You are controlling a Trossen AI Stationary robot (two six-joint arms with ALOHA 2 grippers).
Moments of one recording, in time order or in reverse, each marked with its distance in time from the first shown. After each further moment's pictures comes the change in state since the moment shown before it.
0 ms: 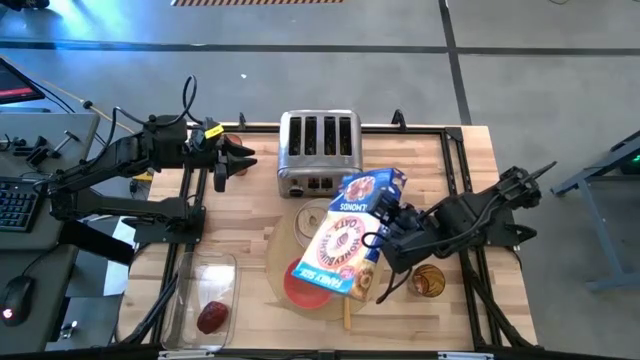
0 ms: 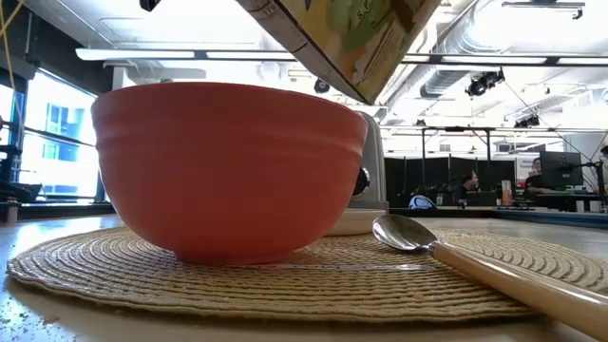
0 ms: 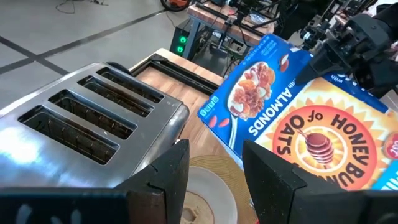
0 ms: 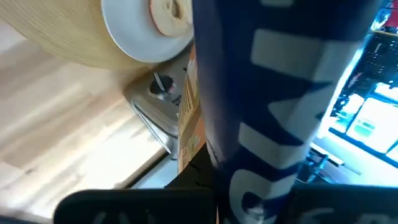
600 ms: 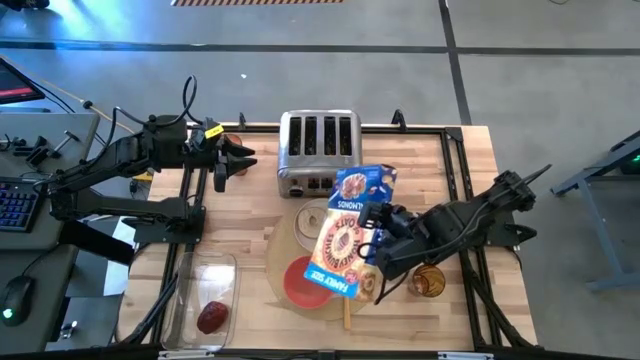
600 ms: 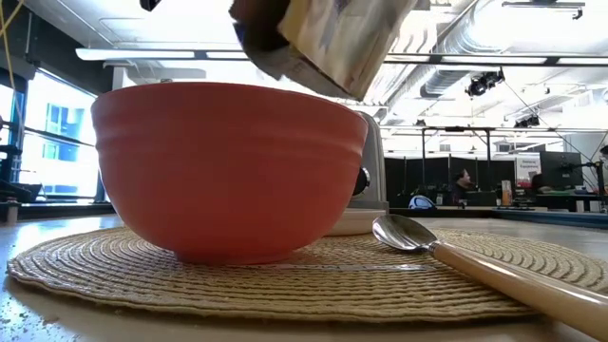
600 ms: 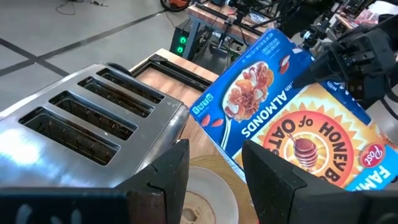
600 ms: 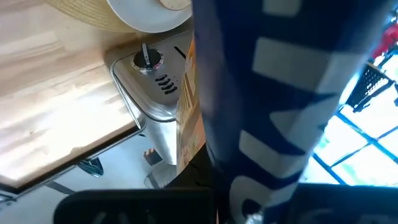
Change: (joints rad) left arm 0.000 0.000 0.000 0.001 0.000 0.009; right arm 0.001 0.051 0.000 0.000 0.095 -0.225
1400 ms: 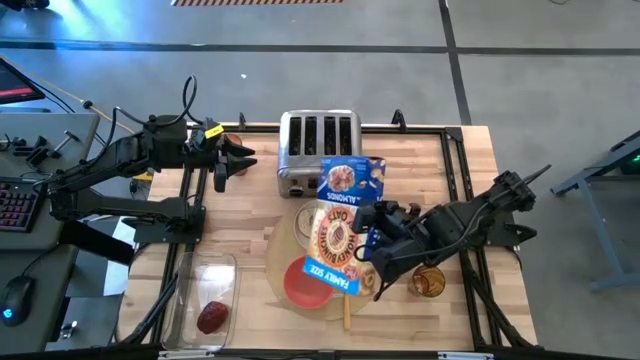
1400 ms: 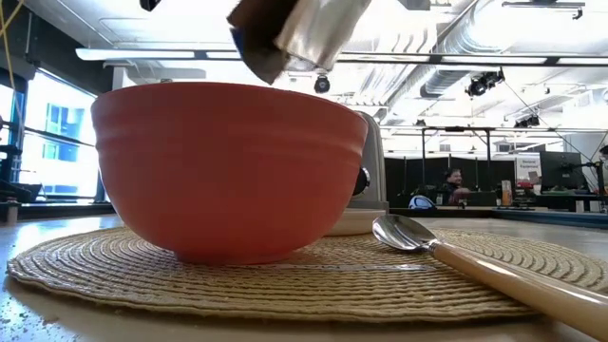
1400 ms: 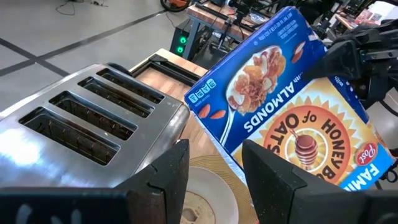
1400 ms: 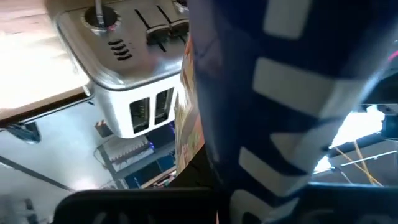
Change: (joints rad) left arm 0.000 0.000 0.000 0.000 0.000 0.000; right arm 0.007 0.000 0.000 0.139 0.157 -0.286
